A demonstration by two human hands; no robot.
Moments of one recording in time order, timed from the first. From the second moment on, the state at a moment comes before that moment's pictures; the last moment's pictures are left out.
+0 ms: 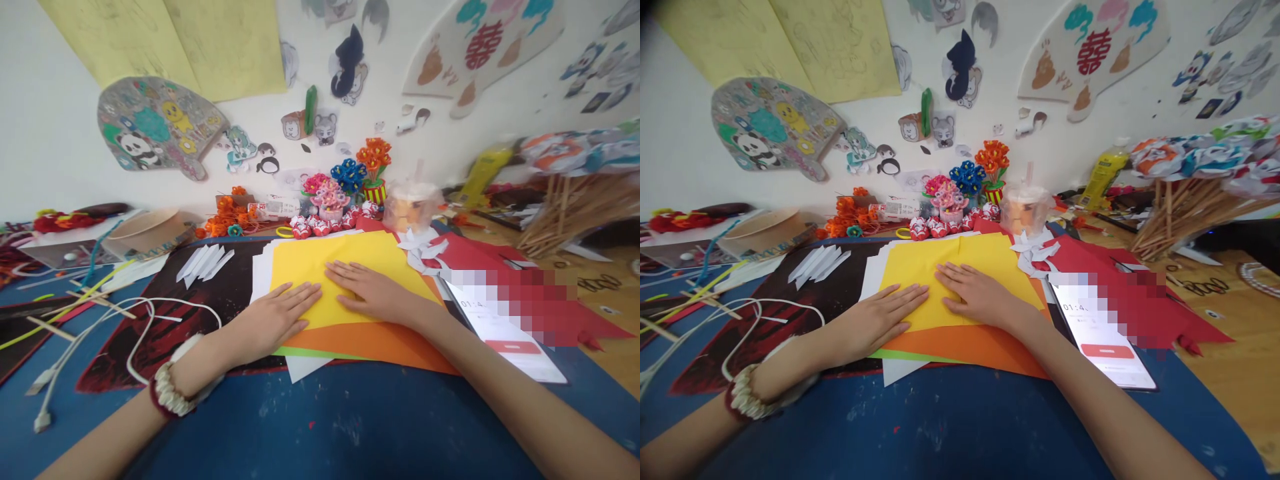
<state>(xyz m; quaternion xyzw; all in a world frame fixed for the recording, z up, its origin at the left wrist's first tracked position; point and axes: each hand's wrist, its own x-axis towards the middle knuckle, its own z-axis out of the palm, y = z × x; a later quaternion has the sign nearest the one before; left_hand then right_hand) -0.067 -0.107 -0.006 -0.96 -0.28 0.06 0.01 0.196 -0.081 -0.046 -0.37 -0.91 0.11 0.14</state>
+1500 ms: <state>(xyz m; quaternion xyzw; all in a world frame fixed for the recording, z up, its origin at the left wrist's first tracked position) -0.054 -0.147 0.002 -0.91 -0.40 0.00 0.13 0.194 -0.080 -0.057 -0.37 -0.91 0.12 0.15</state>
